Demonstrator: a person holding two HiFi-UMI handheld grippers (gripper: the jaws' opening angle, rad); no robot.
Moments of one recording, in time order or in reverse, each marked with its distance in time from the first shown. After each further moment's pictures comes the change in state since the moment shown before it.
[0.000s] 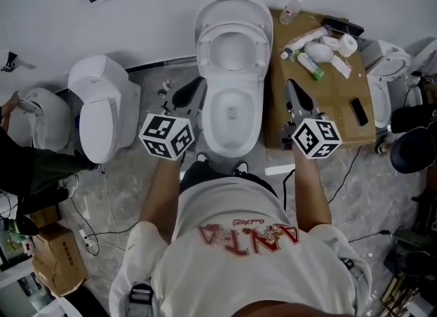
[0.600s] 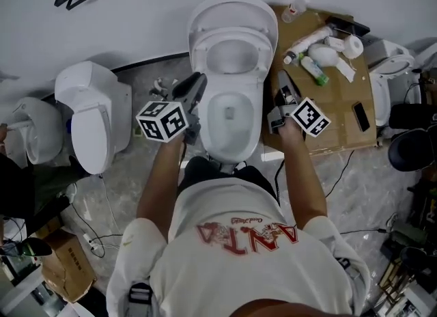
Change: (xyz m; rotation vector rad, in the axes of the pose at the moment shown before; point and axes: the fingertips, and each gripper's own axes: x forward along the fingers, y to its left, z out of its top) left arm 0.101 0.104 -0.049 -0.310 0.124 -0.078; right arm 0.133 -0.088 -0.068 0.516 -0.016 -0.064
